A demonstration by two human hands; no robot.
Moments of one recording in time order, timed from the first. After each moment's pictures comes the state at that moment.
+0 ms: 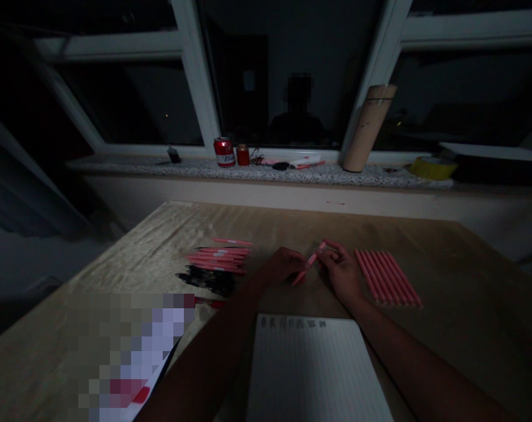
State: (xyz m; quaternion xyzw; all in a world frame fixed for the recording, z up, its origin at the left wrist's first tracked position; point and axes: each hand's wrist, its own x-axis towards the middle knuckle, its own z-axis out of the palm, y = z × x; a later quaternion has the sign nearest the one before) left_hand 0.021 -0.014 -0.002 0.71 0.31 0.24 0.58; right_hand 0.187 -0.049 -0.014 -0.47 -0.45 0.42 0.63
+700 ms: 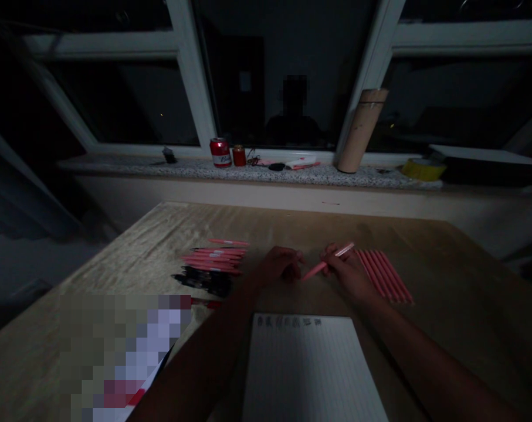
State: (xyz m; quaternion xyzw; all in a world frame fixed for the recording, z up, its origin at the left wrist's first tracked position) left_hand 0.025 -0.012 -0.009 0.62 0.34 0.30 0.64; right_hand 0.207 -0.061 0.012 -0.42 -0.51 0.50 0.56
